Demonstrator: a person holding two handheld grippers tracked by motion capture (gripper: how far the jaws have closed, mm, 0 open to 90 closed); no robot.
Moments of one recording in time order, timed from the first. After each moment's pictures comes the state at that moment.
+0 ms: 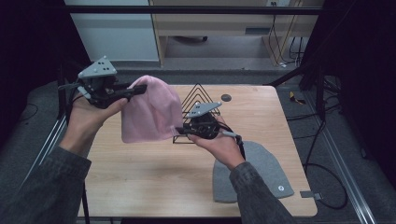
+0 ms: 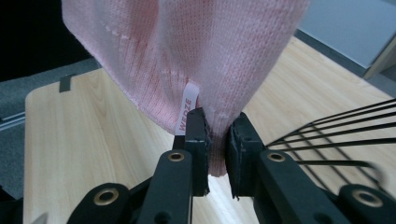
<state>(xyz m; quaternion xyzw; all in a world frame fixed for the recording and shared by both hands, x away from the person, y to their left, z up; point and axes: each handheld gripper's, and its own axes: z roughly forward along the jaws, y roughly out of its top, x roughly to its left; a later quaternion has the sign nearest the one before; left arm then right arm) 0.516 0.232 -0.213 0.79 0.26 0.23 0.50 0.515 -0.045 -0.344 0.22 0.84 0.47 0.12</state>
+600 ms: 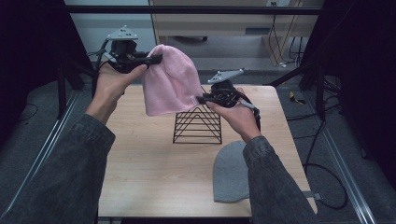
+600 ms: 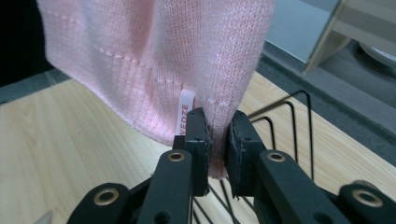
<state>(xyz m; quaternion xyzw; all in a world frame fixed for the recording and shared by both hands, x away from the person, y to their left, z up) 0.599 0.198 -0.197 0.78 0.28 0.24 0.51 0.578 -0.095 -0.300 0.29 0.82 0.46 0.17</state>
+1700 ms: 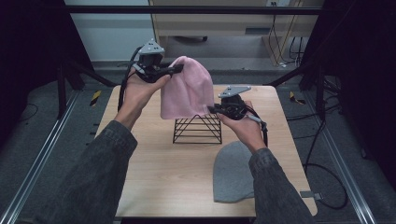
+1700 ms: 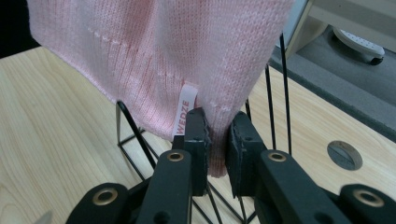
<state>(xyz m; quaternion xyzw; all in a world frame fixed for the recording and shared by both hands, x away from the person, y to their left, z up) 0.610 0.146 -0.239 0.78 0.26 0.23 0.52 0.576 -0.125 -0.352 0.31 0.82 0.44 0.20</state>
